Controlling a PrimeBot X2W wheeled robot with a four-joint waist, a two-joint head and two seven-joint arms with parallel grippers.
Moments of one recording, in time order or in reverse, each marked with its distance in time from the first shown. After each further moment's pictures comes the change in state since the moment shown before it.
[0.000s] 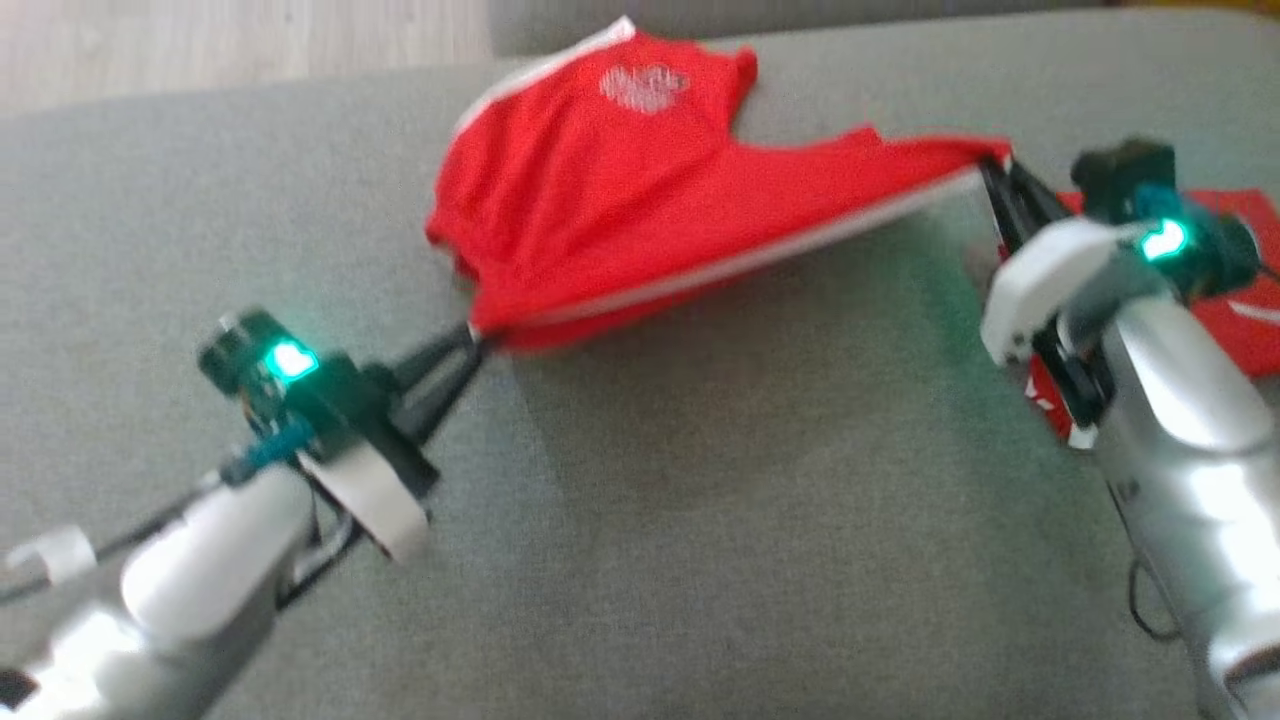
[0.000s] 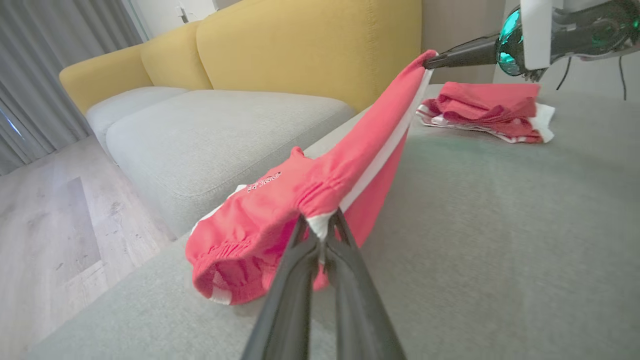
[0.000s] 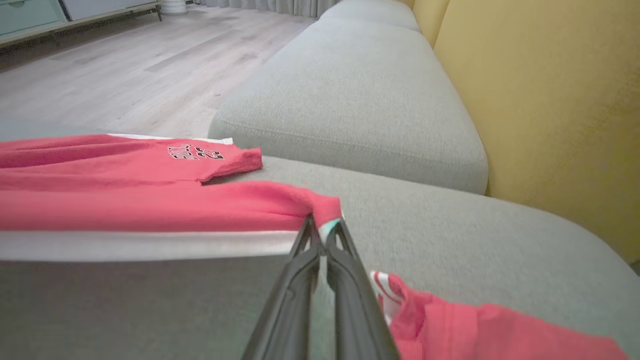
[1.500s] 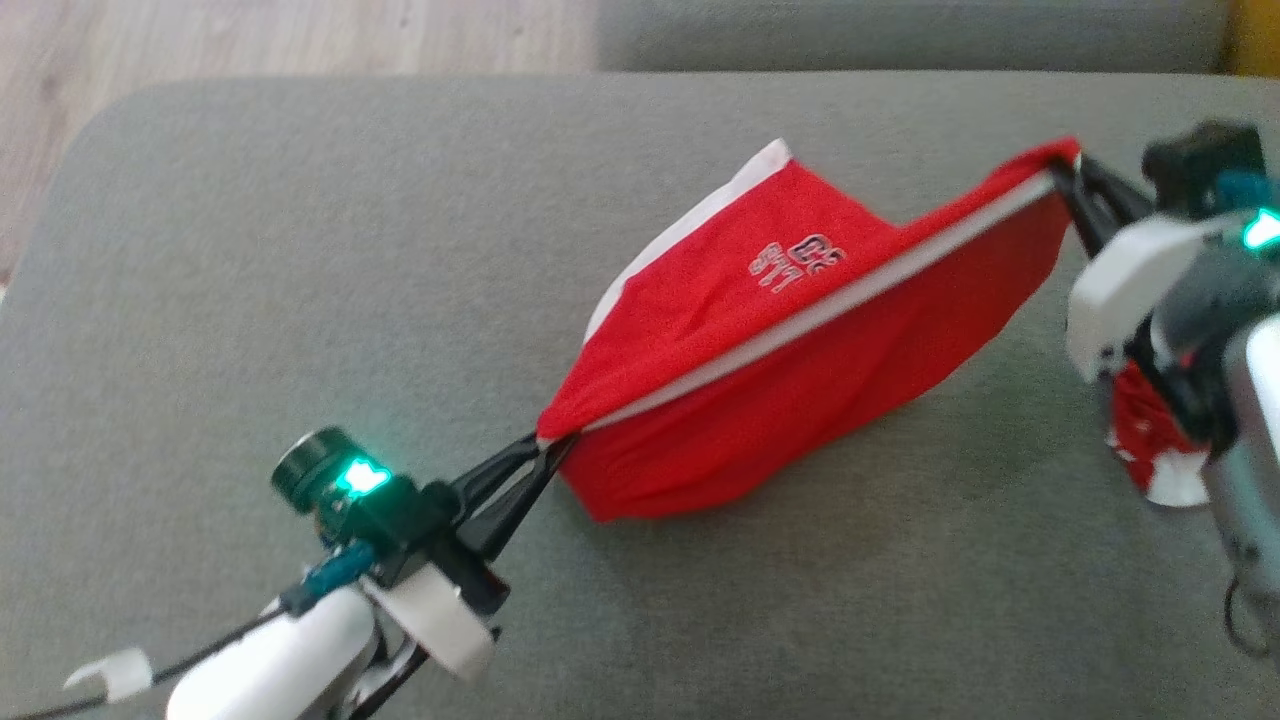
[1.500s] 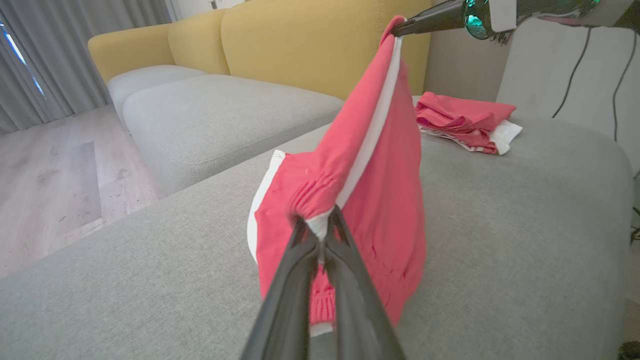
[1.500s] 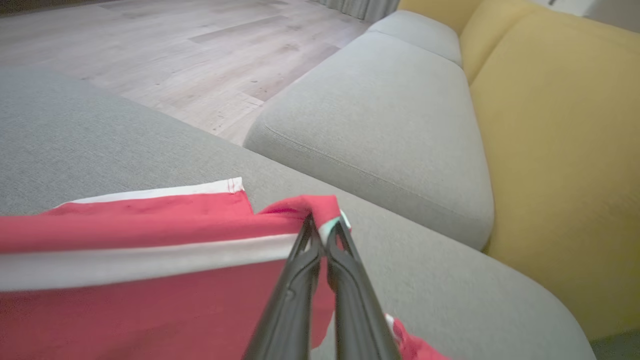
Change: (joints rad) left arm 0.245 0.010 0.012 -0.286 0.006 0.119 0.063; right arm 0.290 -0.188 -0.068 -0.707 0.000 0.000 0.469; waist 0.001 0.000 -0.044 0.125
